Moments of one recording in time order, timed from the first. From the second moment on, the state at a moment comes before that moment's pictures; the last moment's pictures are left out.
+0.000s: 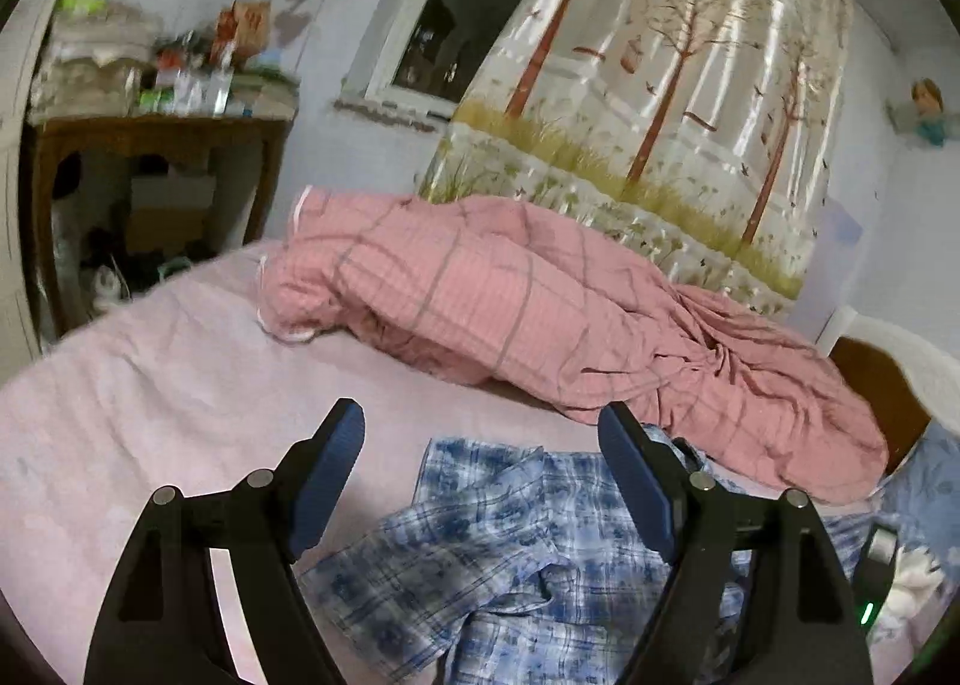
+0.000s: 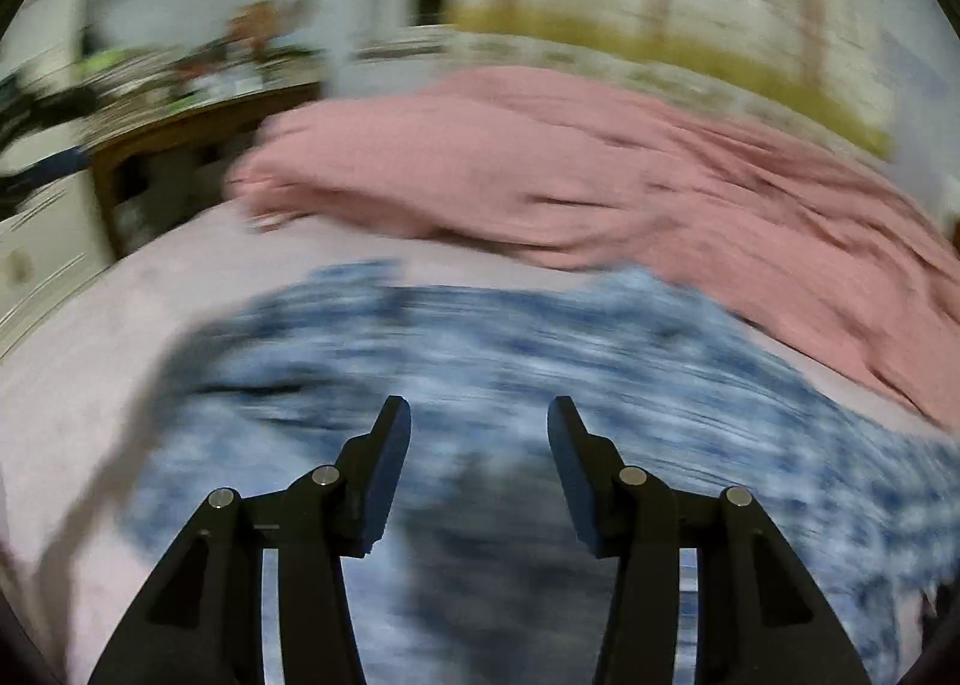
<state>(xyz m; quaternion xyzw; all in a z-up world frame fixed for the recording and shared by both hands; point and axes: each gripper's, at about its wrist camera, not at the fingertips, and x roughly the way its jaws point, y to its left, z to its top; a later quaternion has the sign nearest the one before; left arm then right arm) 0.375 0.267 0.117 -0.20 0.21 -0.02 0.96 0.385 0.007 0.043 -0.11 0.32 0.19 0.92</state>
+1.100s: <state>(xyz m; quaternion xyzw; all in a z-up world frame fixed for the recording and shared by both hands) 0.378 0.302 0.099 -0.24 0.22 0.01 0.95 0.417 -0.012 0.075 -0.16 0.25 0.00 0.96</state>
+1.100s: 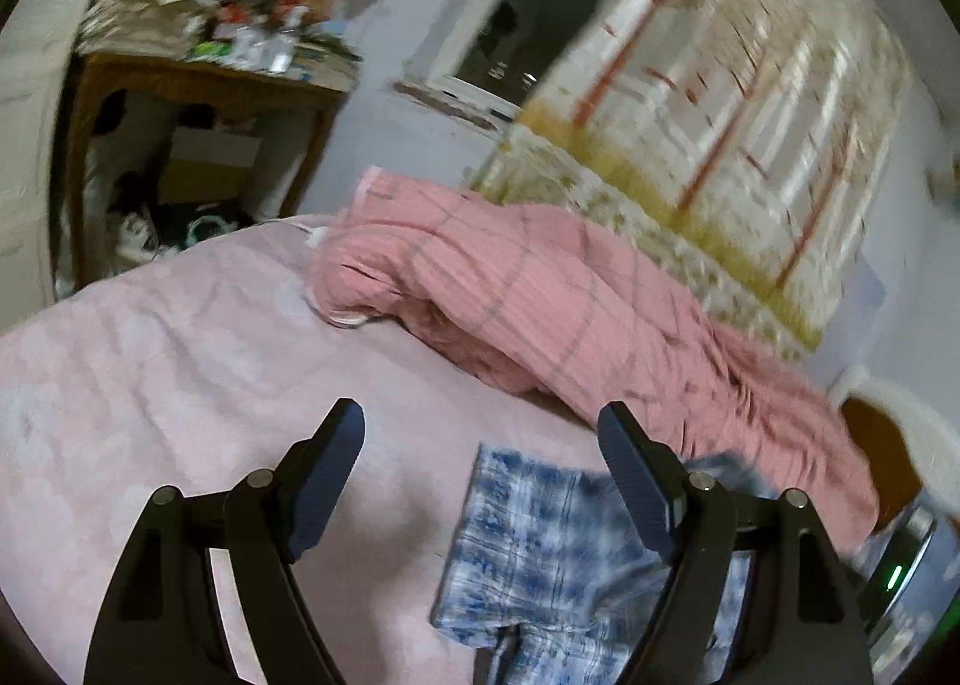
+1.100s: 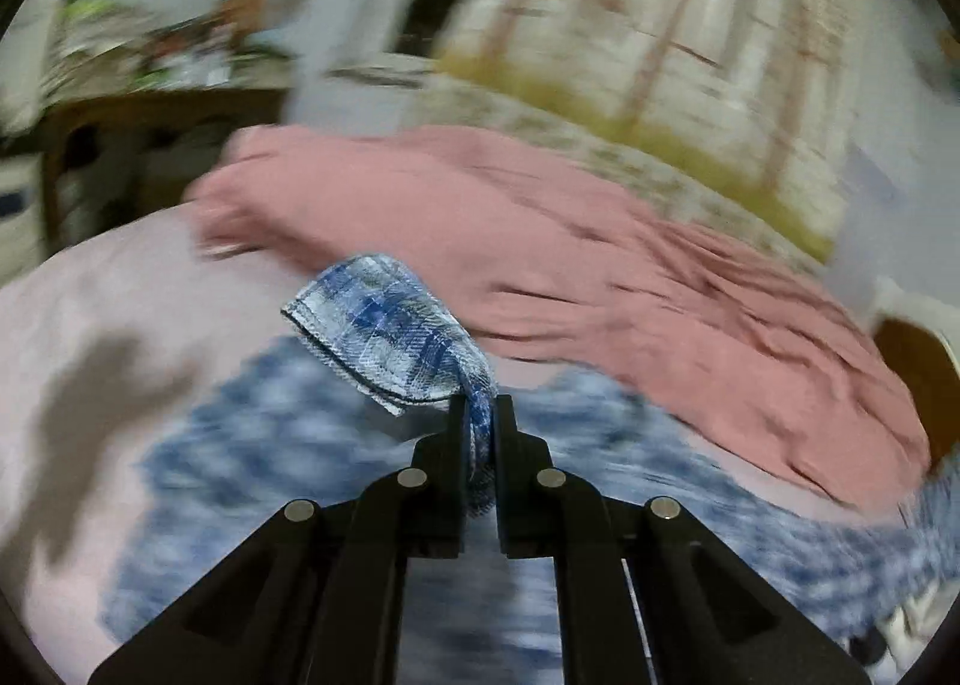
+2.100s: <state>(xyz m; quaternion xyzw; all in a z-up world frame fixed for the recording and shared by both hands) 0.493 0.172 -0.050 -0.07 0.45 0.01 0.89 0.497 -0.255 -0.057 0.06 0.45 -0.04 0.89</state>
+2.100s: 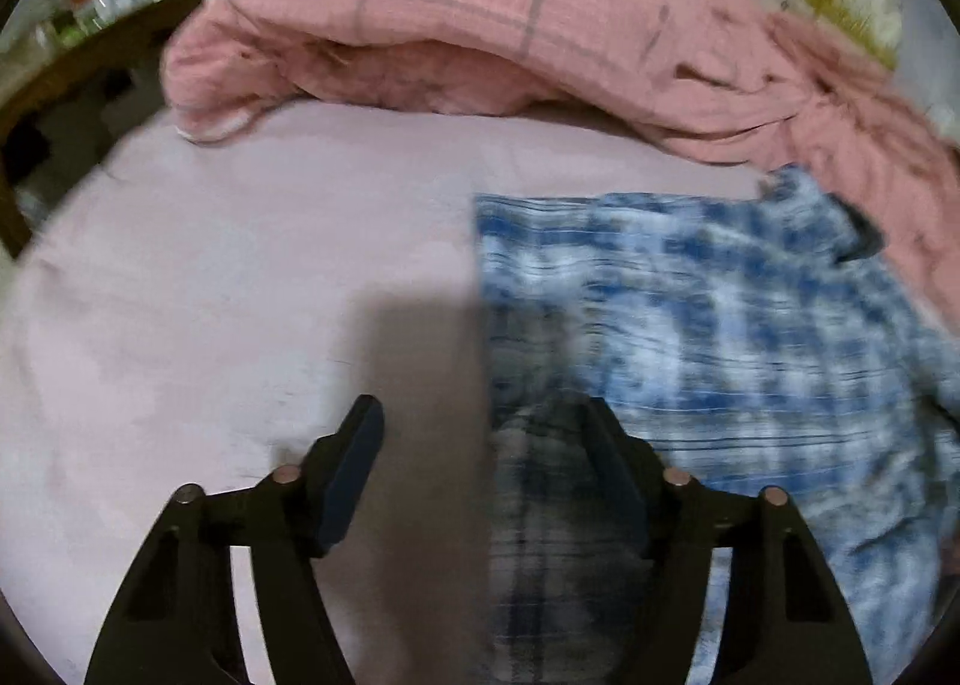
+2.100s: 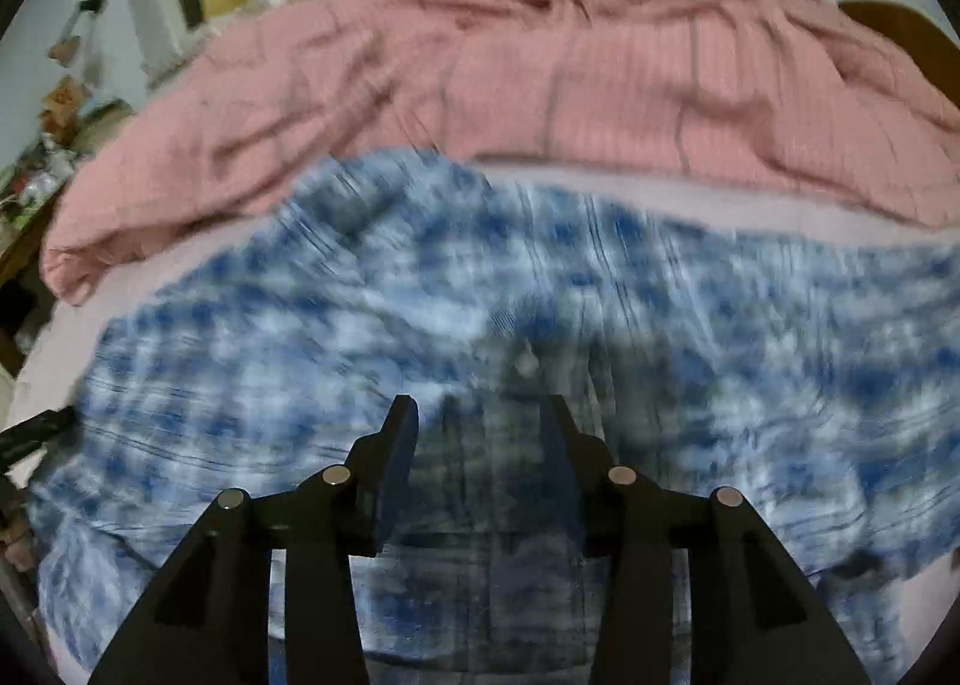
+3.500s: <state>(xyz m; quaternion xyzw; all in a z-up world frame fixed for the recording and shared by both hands) 0.361 0.112 0.125 -0.02 0.17 -0.01 0.98 0.384 -0.270 0.107 0.09 0.26 0.02 0.96</state>
